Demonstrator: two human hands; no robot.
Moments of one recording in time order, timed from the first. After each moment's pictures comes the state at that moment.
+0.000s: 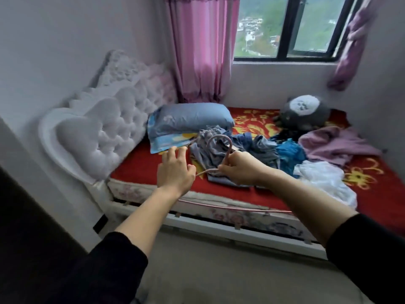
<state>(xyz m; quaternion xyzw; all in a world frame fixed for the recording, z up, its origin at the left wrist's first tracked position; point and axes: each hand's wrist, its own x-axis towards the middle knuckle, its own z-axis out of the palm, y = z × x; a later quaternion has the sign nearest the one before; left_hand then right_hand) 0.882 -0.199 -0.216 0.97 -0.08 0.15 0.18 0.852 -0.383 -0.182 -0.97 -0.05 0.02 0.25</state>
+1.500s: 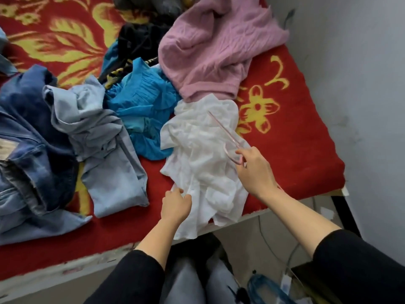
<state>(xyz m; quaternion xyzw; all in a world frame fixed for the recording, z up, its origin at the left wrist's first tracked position) 1.131 -0.884 -0.589 0.88 -0.06 -0.43 0.18 1.052 -1.071 -0.506 -0.87 0.39 0.06 0.29</state>
